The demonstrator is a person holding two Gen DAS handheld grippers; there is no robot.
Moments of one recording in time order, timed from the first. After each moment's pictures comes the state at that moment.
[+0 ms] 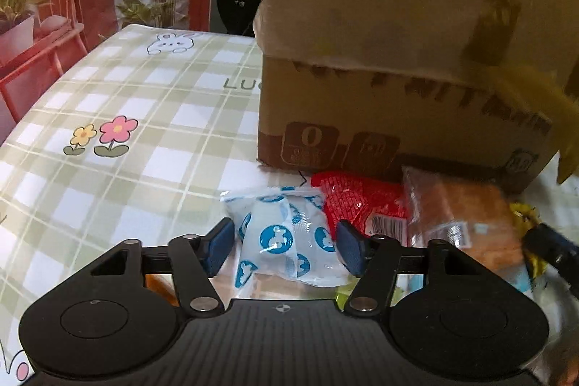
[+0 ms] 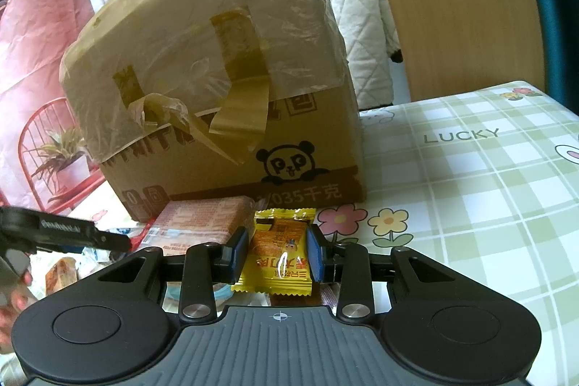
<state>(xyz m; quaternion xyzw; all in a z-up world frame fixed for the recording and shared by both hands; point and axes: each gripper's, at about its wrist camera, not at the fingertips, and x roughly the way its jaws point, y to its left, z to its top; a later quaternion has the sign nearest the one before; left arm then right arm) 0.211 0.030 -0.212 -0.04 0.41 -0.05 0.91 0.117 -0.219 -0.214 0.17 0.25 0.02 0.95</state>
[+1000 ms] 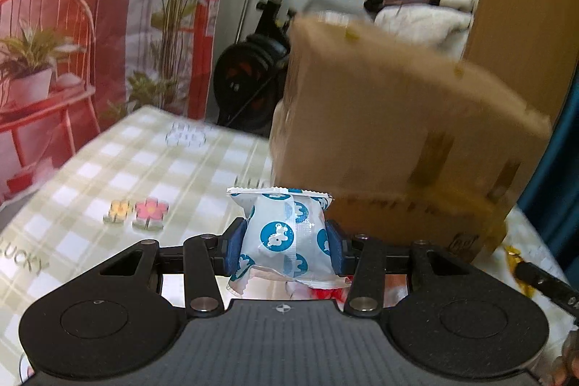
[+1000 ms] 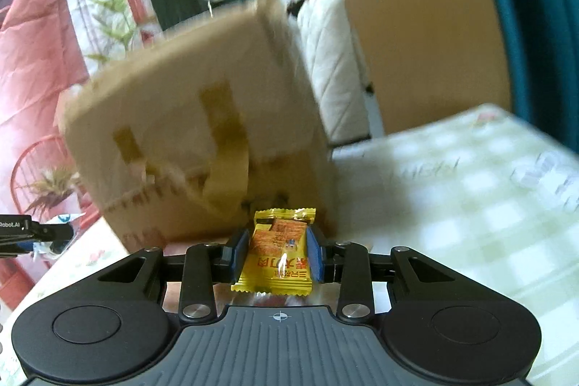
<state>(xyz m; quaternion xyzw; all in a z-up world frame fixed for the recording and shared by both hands) 0.171 0.067 -0.145 -0.08 0.27 -0.06 0.96 0.083 -0.239 -0.177 0.19 0.19 -0.02 0.96</state>
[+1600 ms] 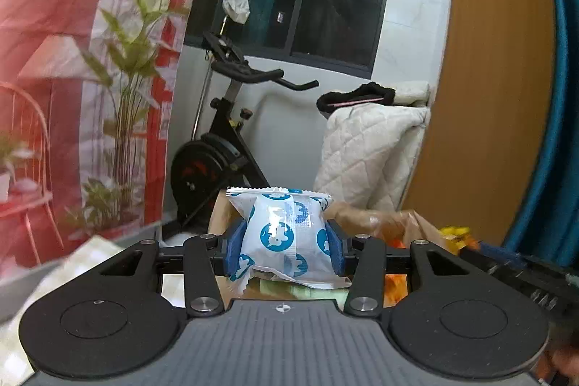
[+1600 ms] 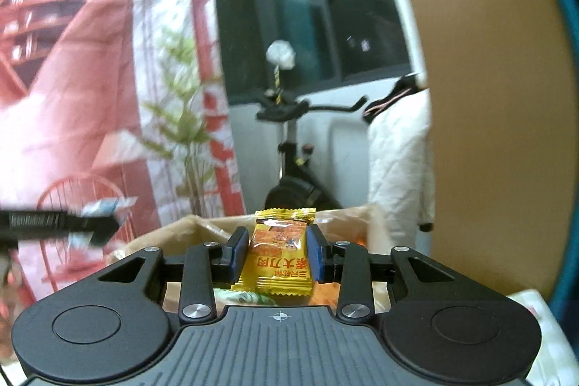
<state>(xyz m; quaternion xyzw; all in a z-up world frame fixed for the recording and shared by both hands) 0.232 0.028 -0.025 -0.08 0.14 -0.11 0.98 0.169 -0.232 -0.014 0.07 0.11 0.04 0.99</state>
